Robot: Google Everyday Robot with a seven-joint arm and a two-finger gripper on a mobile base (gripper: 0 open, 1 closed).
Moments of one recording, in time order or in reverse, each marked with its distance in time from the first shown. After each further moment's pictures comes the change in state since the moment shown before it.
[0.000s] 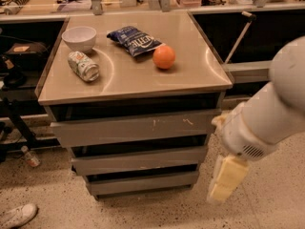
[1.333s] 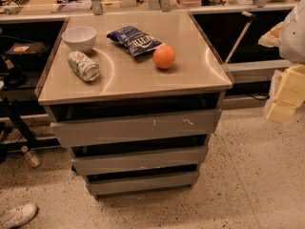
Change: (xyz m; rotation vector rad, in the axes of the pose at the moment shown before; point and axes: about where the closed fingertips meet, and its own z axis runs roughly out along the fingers) arm 0.000 -0.084 -0.164 0.200 0.124 -0.051
